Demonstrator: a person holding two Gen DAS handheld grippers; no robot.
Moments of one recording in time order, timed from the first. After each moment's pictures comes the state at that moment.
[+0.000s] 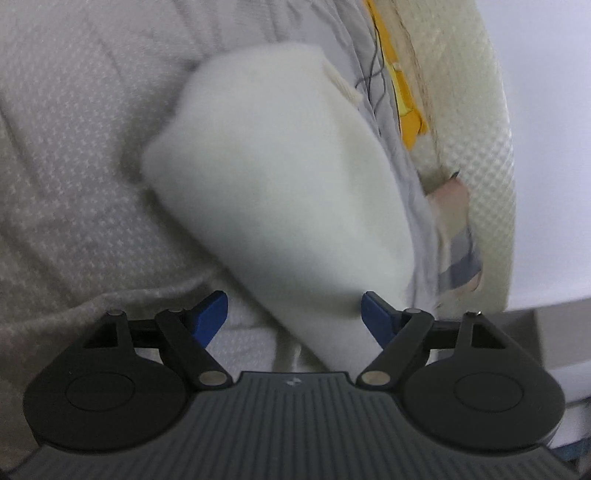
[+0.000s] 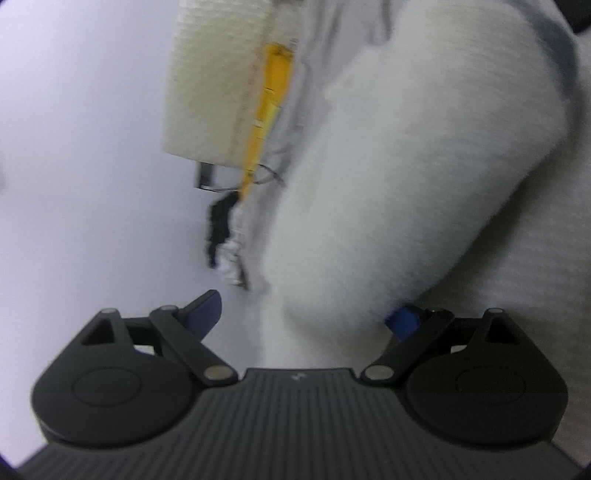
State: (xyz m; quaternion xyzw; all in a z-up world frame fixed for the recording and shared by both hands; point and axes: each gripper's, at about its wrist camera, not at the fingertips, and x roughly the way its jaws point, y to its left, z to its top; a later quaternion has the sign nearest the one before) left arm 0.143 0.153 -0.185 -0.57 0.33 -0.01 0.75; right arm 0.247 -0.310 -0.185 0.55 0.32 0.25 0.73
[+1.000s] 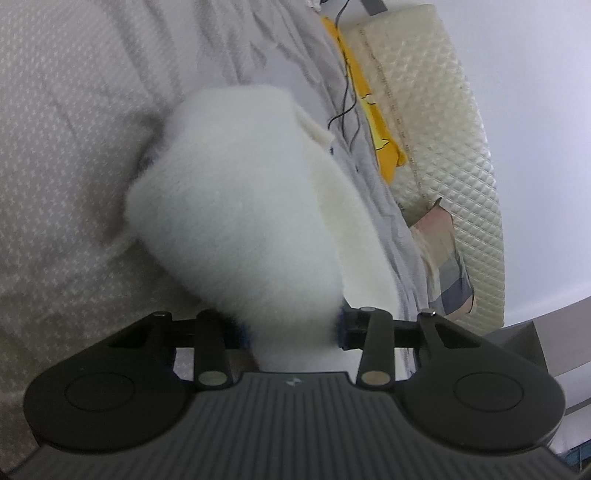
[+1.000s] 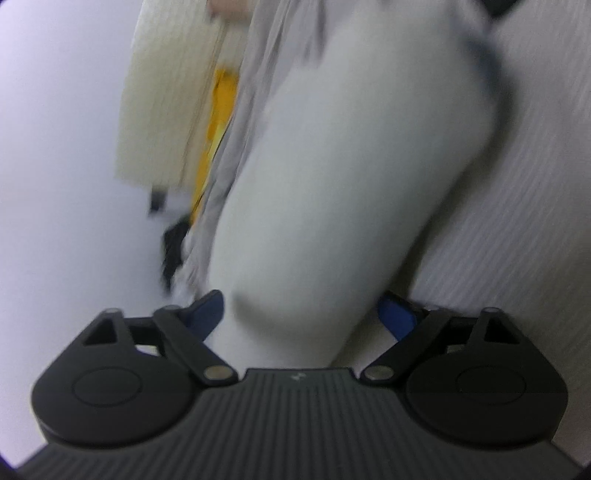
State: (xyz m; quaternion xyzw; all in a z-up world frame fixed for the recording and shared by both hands) left arm 0.158 0.153 -0.168 -0.54 0.27 0.01 0.80; right arm 0.239 -0.323 -0.192 0.55 0.34 0.12 0.76
